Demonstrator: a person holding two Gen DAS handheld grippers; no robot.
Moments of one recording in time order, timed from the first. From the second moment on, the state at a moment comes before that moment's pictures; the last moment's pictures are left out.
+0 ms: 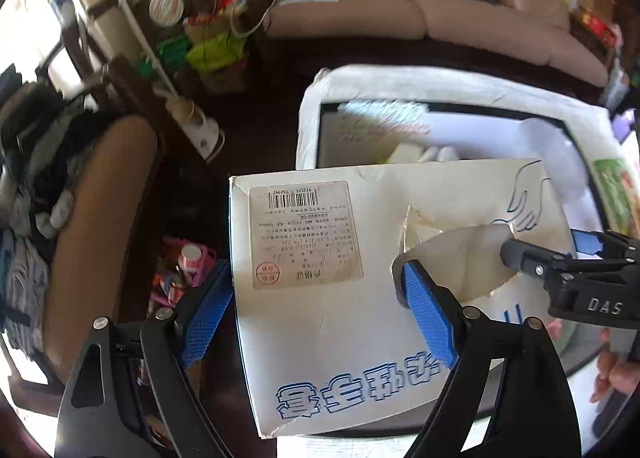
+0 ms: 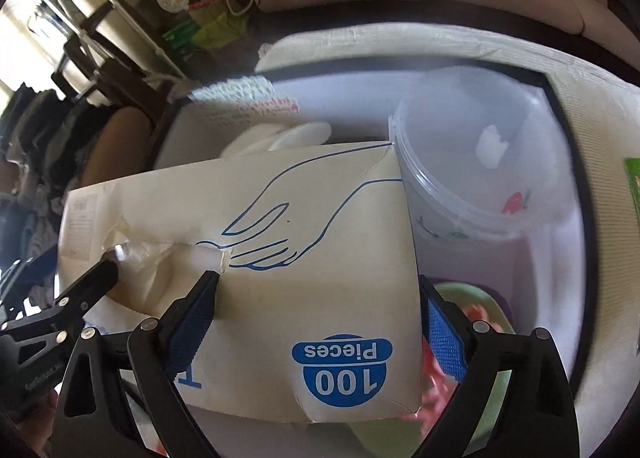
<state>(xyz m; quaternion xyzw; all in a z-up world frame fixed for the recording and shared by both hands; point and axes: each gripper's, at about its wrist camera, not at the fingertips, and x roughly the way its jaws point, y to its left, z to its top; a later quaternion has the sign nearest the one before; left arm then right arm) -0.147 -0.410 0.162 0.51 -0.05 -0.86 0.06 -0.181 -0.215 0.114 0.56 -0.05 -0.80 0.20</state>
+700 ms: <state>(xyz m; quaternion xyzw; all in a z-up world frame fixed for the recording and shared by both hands) -0.154 -0.315 0.099 0.59 -0.23 -0.77 0.03 -0.161 -0.143 0.136 0.66 -0.01 -0.72 0.21</state>
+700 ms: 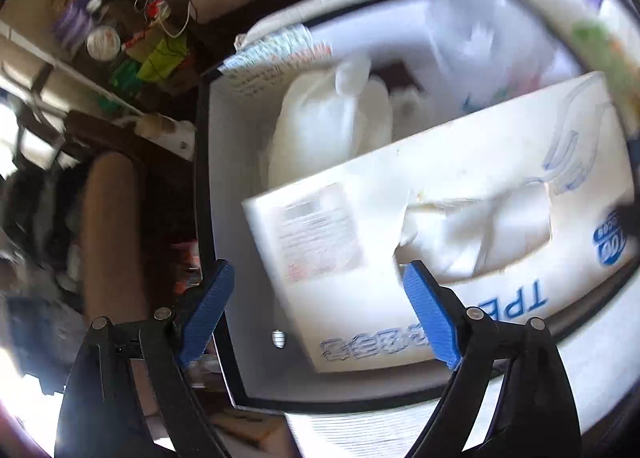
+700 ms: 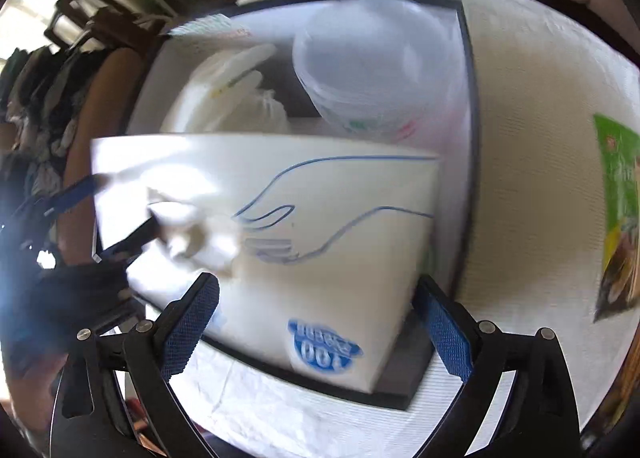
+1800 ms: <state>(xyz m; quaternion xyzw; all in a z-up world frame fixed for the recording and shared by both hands) -0.058 -0.184 0.181 0.46 -0.09 -0.88 -0.08 -0.075 -0.034 0.176 0.48 0.06 -0.85 0.20</state>
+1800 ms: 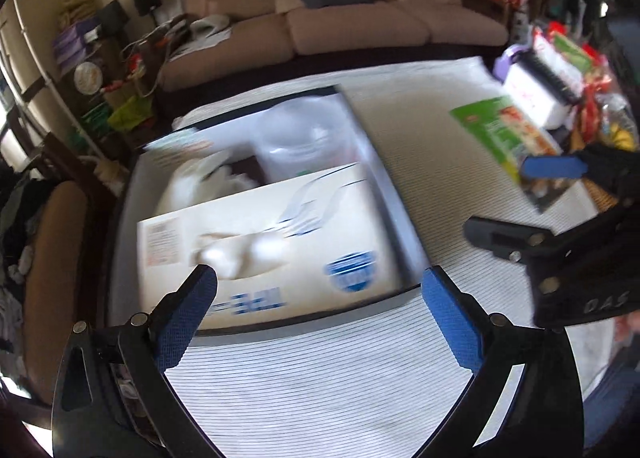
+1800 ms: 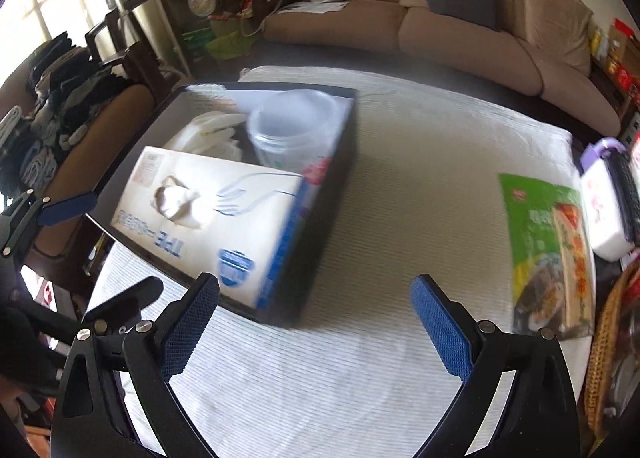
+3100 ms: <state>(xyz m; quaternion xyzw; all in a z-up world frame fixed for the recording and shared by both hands) -0.198 0.130 0.000 0.58 0.22 -0.74 -0.26 -0.093 0.277 0.027 0.49 -0.05 -0.87 0.06</state>
